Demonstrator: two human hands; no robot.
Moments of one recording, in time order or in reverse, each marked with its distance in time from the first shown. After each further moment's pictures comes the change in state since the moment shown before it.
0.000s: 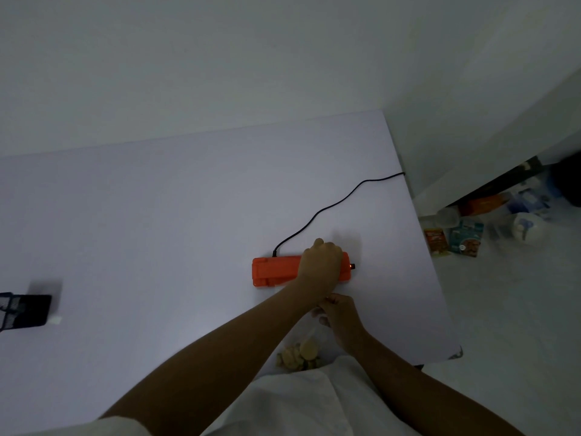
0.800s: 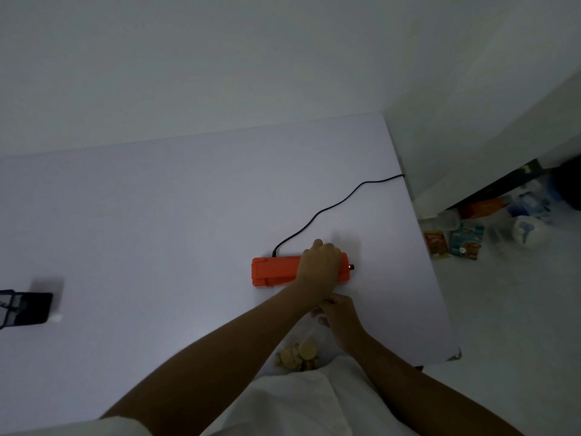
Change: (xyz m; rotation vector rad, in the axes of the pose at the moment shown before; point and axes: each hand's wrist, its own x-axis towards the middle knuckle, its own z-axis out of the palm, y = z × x) left_hand -0.002 0.001 0.004 0.013 0.018 -0.001; right_hand -0.003 -0.002 -0.001 -0.007 -0.011 -0.013
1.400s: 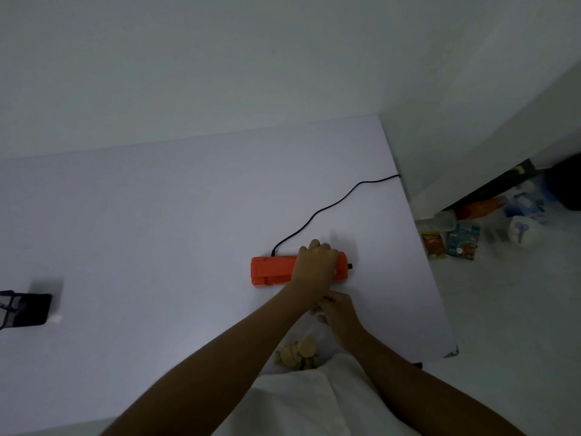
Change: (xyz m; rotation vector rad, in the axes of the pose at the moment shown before) left_hand -0.014 -0.006 0.001 -0.038 0.062 0.052; right_hand -0.002 0.003 -0.001 -0.012 -0.004 -0.054
